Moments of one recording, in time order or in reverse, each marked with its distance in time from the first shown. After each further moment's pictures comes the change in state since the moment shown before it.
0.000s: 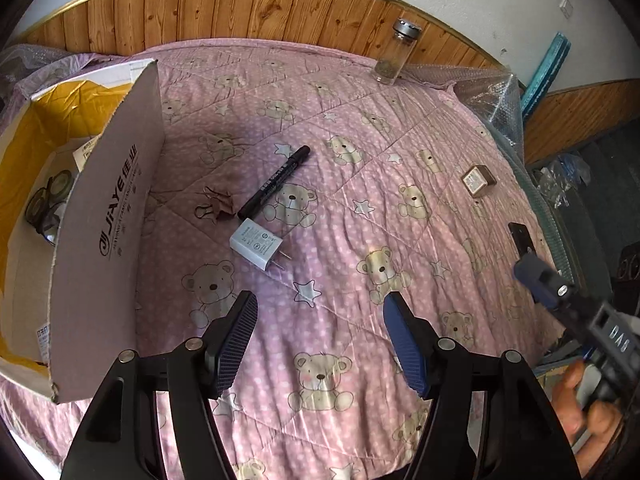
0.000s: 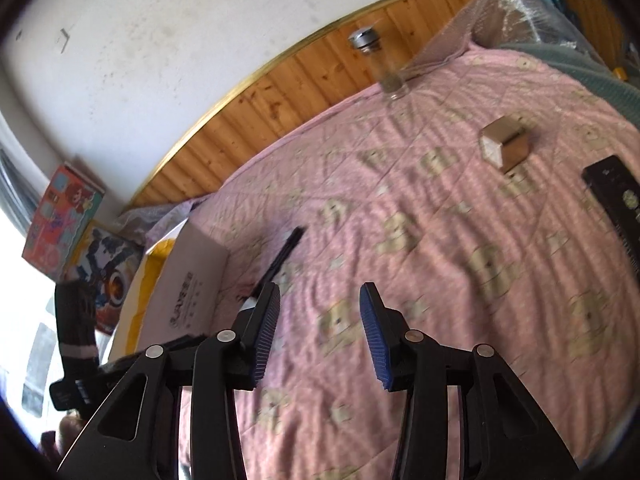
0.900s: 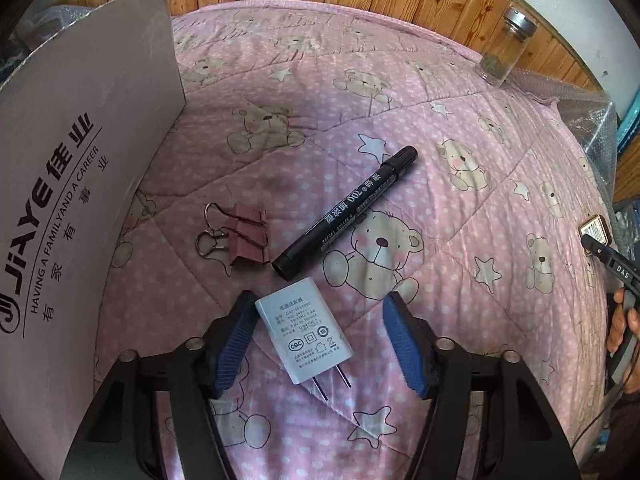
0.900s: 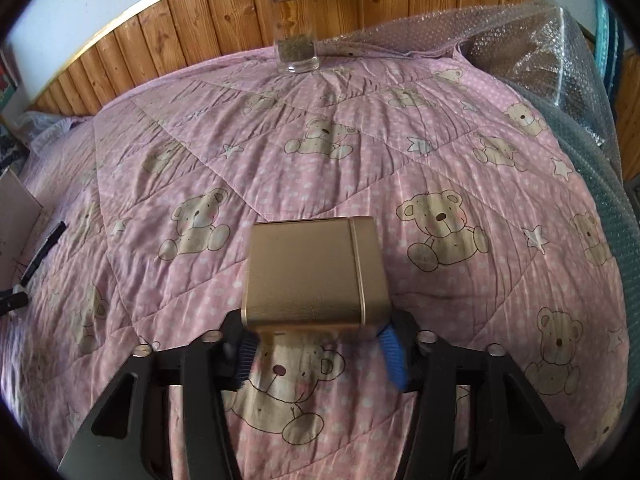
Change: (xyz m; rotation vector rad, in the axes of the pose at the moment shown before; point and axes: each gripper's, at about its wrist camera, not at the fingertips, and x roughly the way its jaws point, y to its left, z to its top) left arm 0.115 0.036 0.039 -0.141 0.013 0.244; right arm 0.161 -0.163 0.118 -0.377 0.204 -0.247
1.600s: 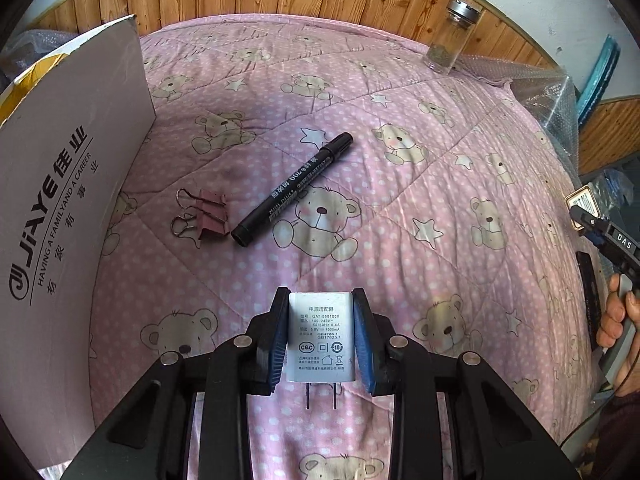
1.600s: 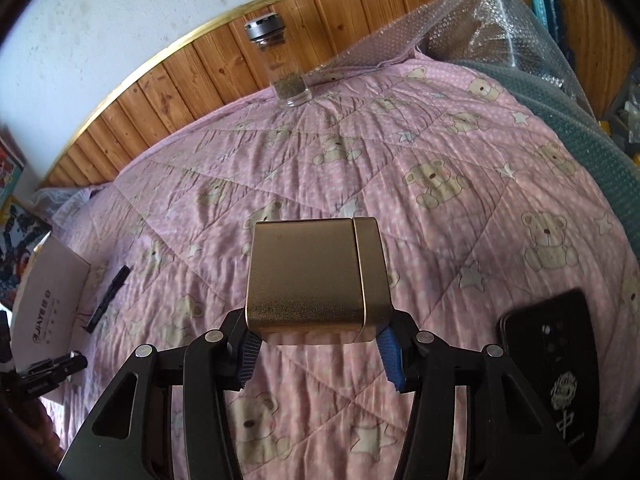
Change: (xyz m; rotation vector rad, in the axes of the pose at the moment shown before) left arm -0.036 -0.018 -0.026 0.080 -0.016 -0.122; right arm -0.079 0.035 -0.042 0.233 -0.072 0.068
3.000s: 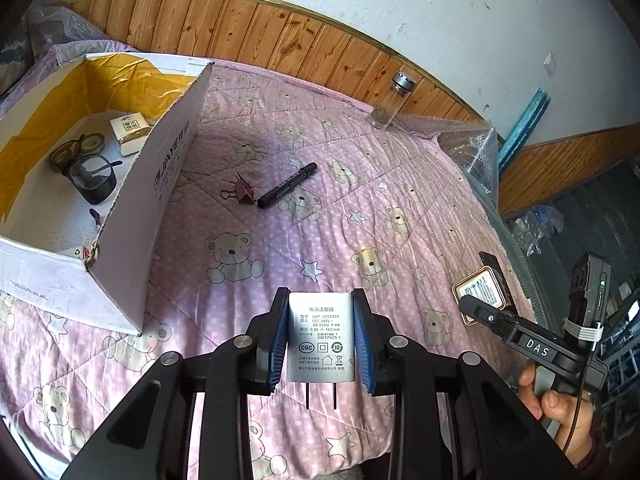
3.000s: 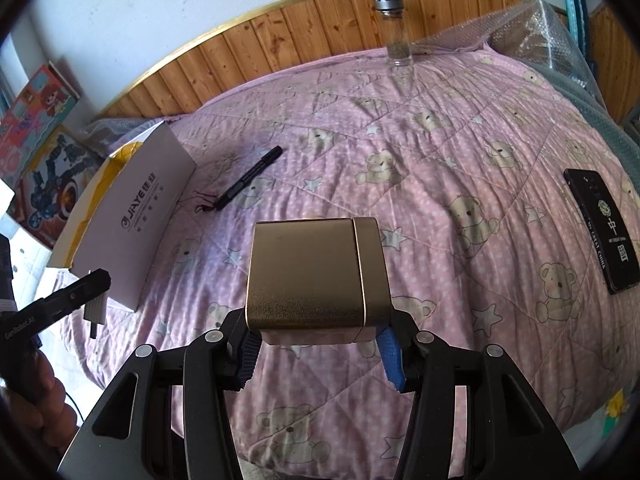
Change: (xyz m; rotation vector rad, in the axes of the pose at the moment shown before) left arm -0.135 0.051 -0.087 -0.055 -0.190 -0.252; right arm -0.094 0.189 -0.144 -0.121 0.059 0.064
